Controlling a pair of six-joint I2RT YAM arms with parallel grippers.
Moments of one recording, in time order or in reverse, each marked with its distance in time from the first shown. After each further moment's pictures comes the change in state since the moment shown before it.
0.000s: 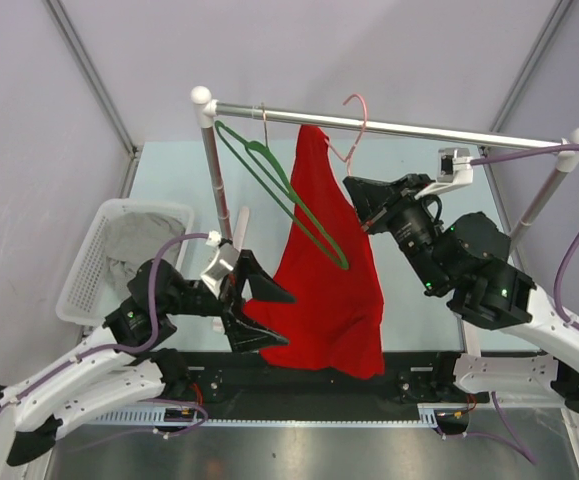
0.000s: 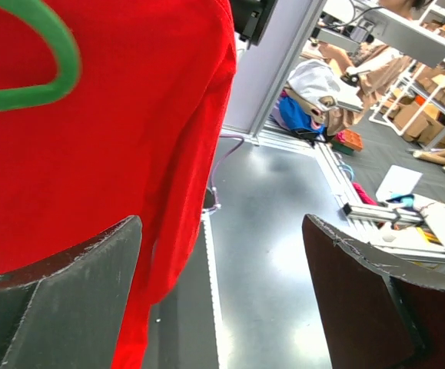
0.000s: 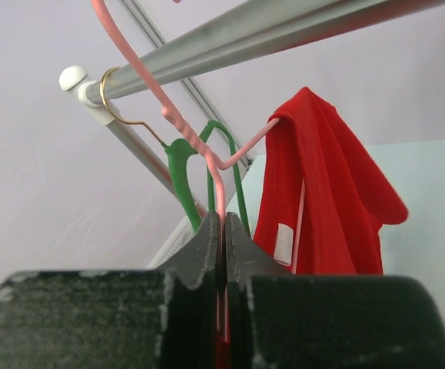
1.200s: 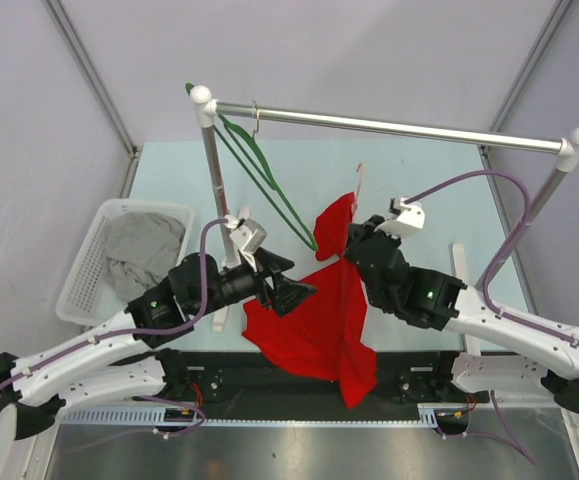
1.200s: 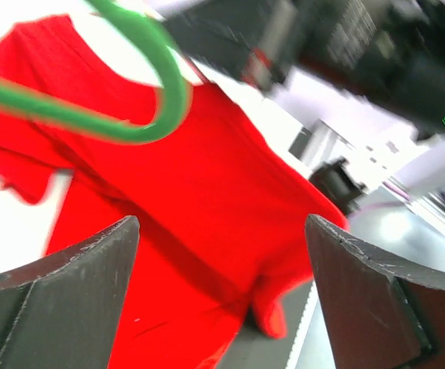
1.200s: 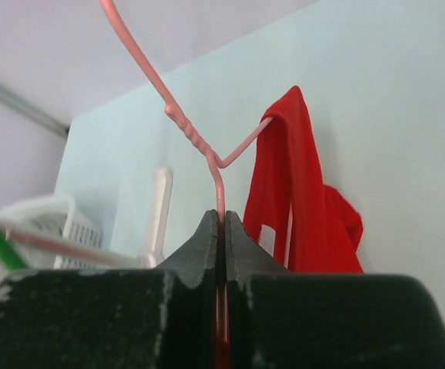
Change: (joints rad) left arm -0.149 0.151 0.060 -0.167 -0.737 0.032; right arm -0.038 0.071 -0.353 -0.172 0.322 0.360
